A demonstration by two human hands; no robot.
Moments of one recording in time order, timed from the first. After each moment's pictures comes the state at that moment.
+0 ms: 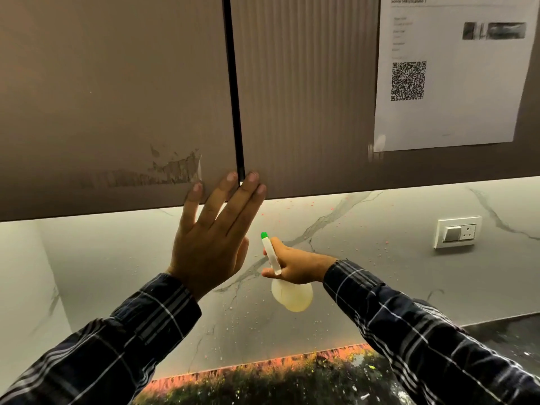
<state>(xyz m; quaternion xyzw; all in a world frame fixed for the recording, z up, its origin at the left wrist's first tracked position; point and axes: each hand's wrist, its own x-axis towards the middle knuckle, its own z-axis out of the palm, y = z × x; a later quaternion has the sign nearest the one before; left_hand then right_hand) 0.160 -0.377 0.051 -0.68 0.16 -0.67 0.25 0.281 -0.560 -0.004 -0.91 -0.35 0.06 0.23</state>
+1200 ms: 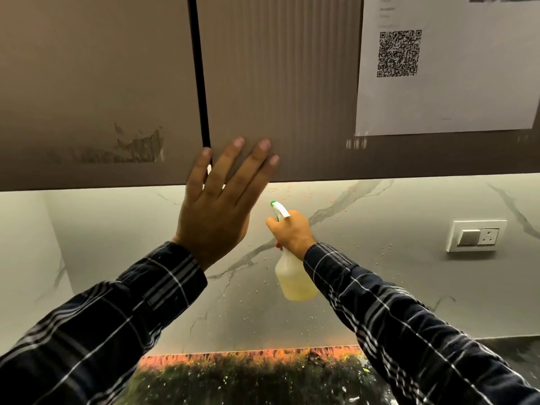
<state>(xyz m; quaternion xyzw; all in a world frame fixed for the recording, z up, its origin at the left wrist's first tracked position) 0.176 -0.428 0.065 -0.65 0.14 -0.70 0.27 0.319 -0.563 0.006 -0.85 -0.16 -0.12 0.49</state>
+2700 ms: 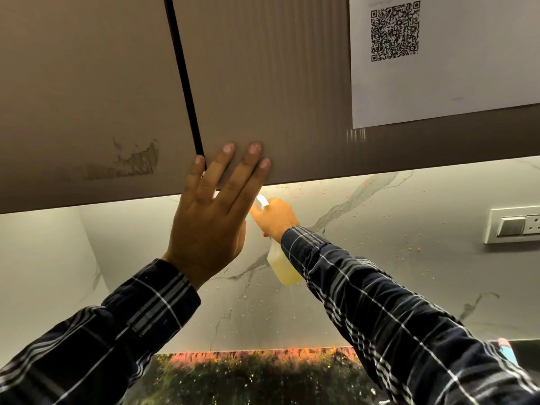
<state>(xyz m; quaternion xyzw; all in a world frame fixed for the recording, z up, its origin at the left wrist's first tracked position) 0.149 -0.429 0.070 -0.73 0.14 -0.62 0.27 0.328 -0.505 0.030 -0.84 -0.20 -0.11 0.49</state>
